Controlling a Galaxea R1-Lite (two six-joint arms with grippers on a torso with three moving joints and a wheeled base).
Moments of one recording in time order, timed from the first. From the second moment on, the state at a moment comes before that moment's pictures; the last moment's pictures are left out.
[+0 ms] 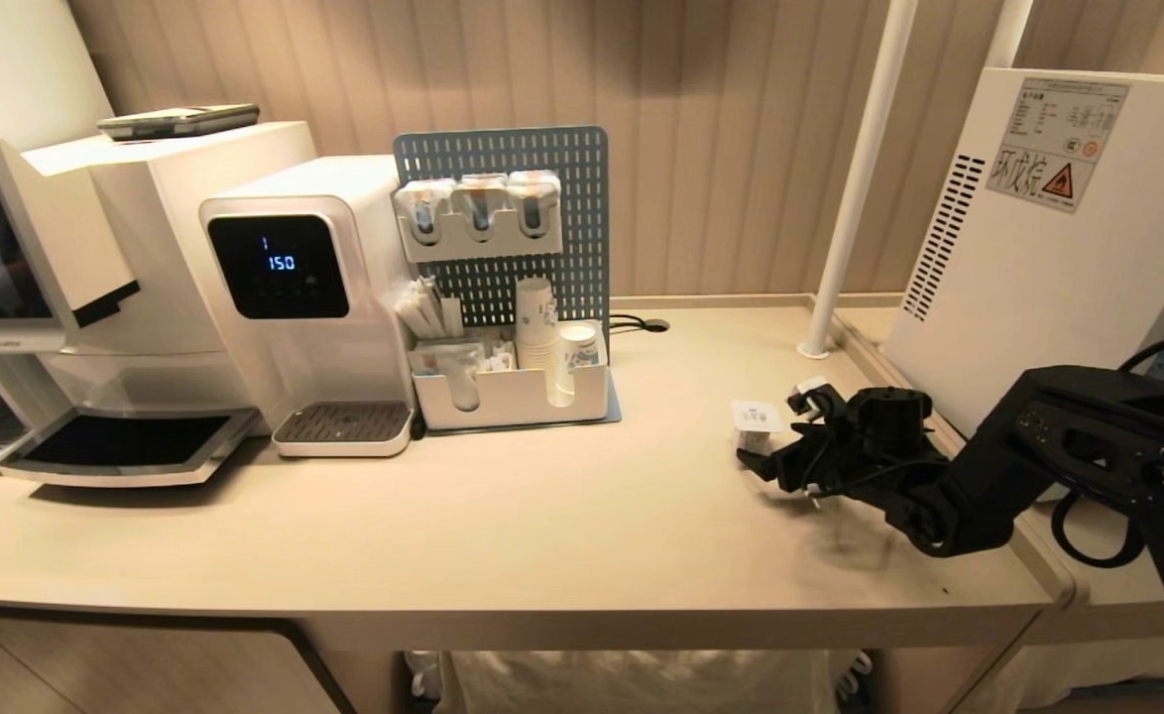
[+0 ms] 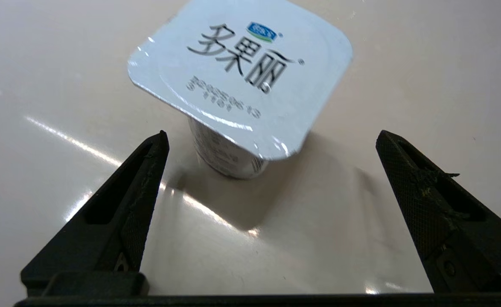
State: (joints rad) left arm 0.01 0.00 0.00 0.00 0.01 -0.02; right arm 0.14 2.45 -1.11 -0.96 0.23 -0.24
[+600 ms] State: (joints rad) left arm 0.01 0.00 0.00 0.00 0.01 -0.02; right arm 0.16 2.53 -1.30 -0.91 0.20 -0.24
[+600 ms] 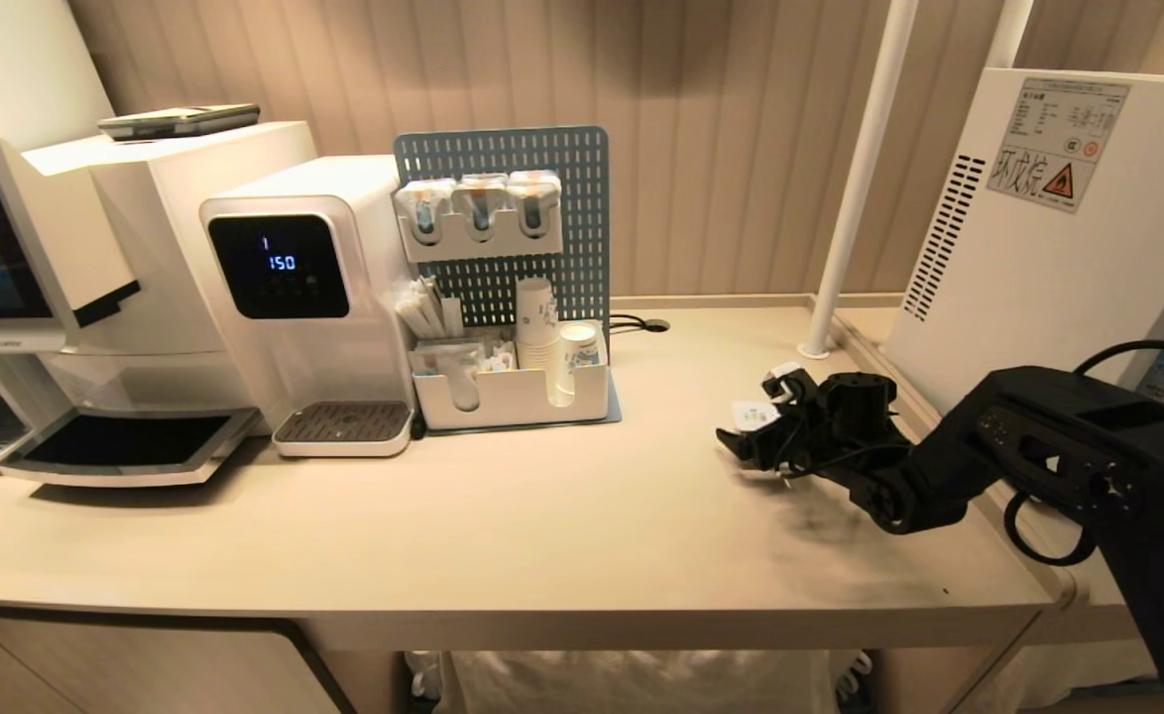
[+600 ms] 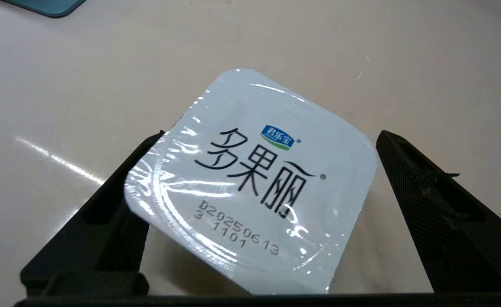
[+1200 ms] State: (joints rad) left arm 0.01 0.00 0.00 0.00 0.01 -0.02; right arm 0.17 2.55 -1.33 -0.90 0.20 -0.23
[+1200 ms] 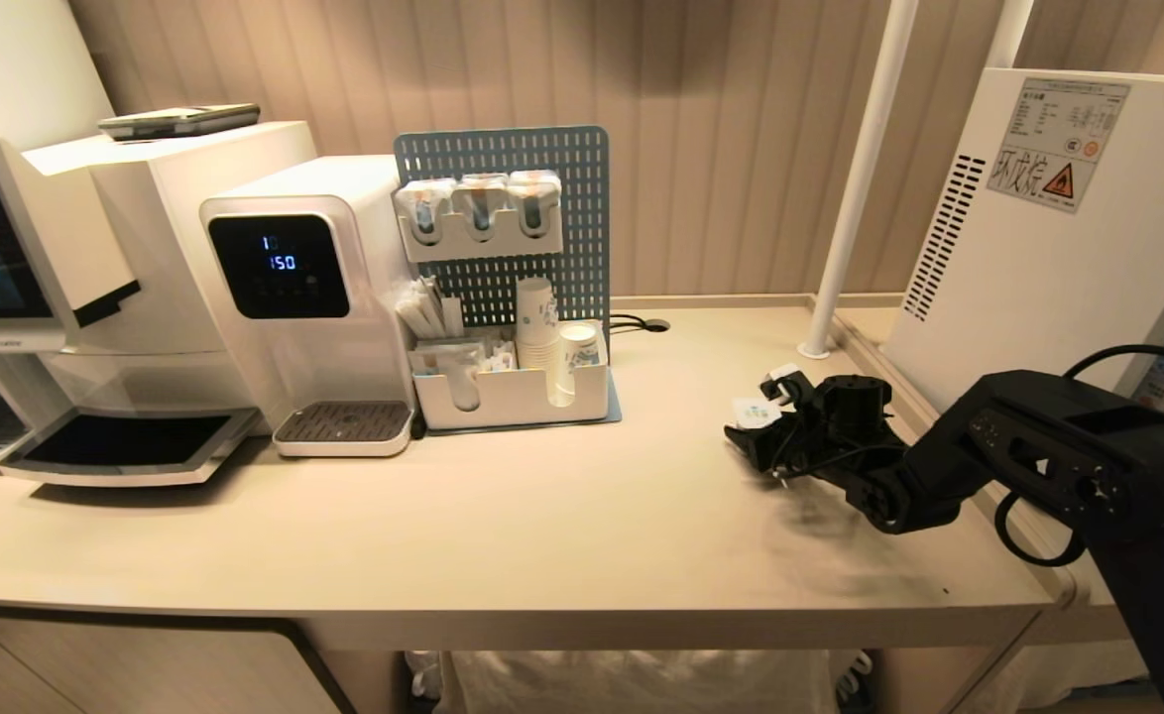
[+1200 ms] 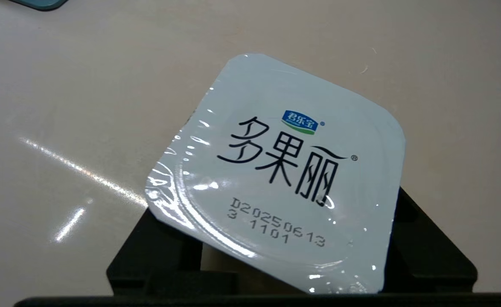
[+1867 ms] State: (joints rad) left arm 0.01 0.00 0.00 0.00 0.01 -0.02; right arm 0.12 2.24 -0.94 -0.97 0.15 -0.17
